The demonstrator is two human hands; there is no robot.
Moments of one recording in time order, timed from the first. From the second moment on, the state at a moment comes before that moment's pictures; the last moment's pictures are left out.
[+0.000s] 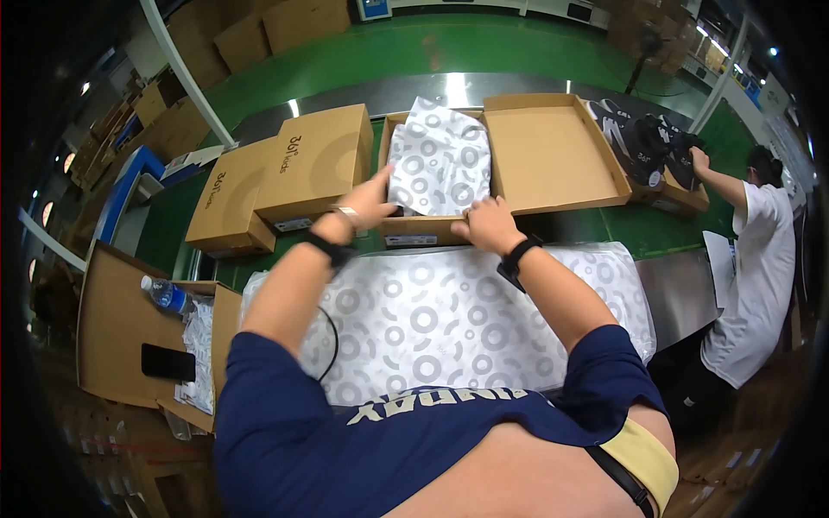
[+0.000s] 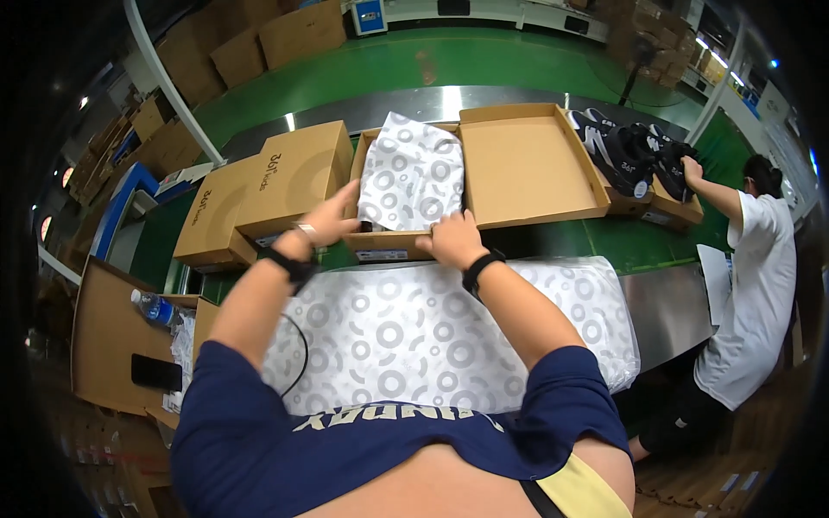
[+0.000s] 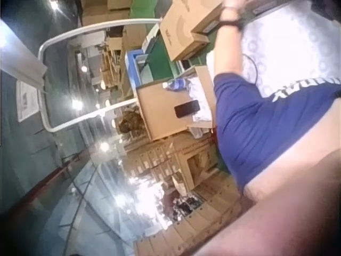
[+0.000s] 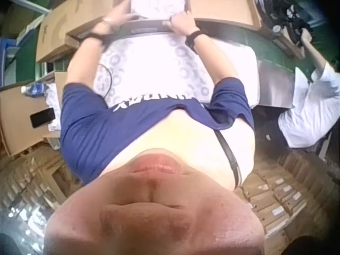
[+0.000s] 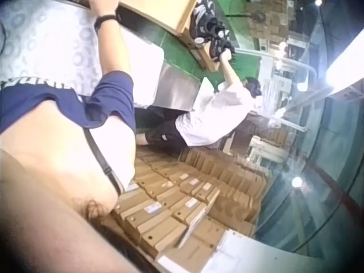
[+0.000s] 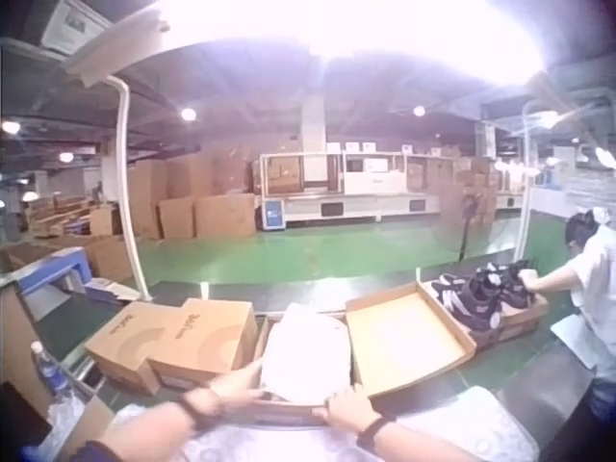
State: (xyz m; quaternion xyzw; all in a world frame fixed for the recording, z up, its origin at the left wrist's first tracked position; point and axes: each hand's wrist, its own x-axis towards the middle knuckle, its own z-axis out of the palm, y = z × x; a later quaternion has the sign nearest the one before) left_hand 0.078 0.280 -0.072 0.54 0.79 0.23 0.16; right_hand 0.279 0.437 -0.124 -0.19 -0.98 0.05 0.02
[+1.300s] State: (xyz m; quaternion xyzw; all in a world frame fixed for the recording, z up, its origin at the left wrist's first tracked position) left_hand 0.088 0.272 -0.086 0.08 0.63 0.64 0.43; right_hand 0.366 0.503 -0.100 -0.24 -0.83 0.43 0.26
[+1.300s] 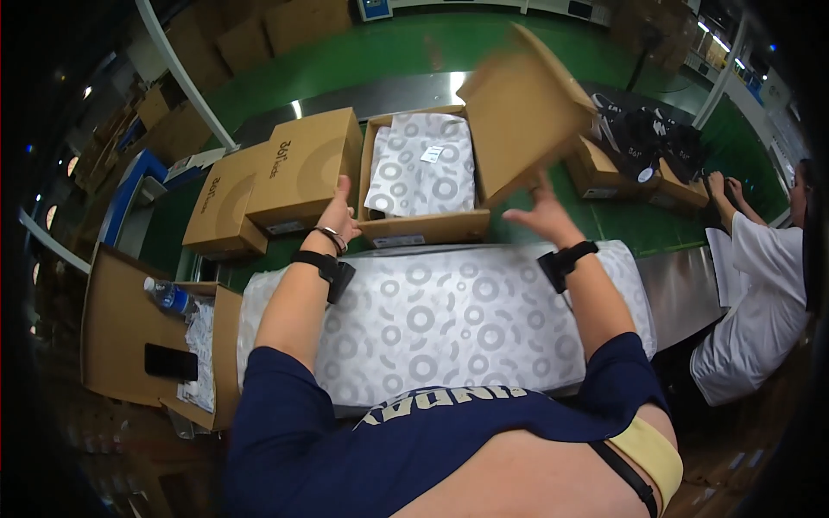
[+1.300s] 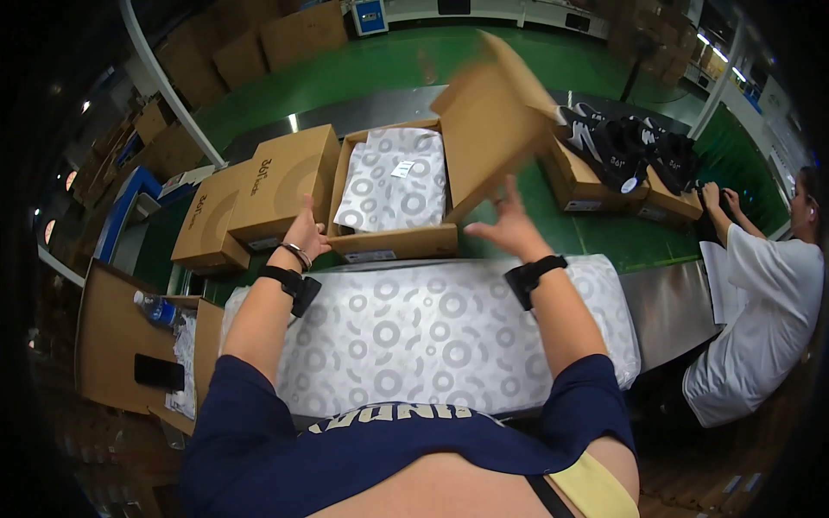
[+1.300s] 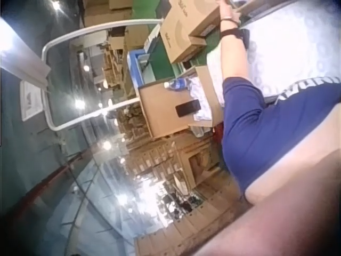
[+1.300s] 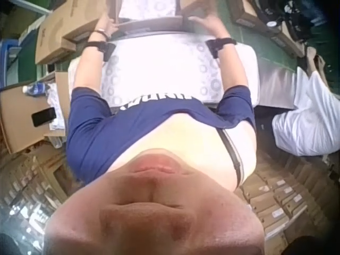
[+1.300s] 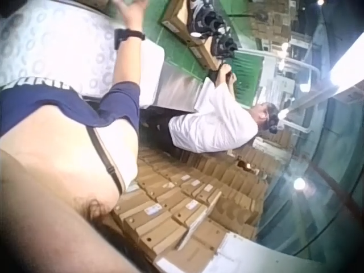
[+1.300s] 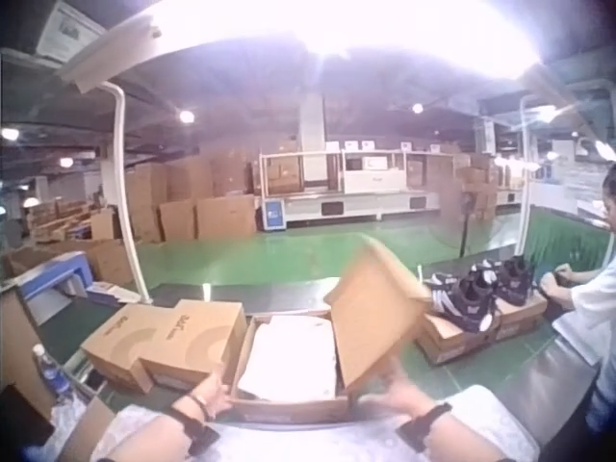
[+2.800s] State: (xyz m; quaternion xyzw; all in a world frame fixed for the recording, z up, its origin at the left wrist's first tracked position) left_hand 0.152 0.422 -0.028 0.64 0.70 0.31 -0.05; right_hand 0.316 0.659 -0.003 -0.18 -0.97 0.10 0.09
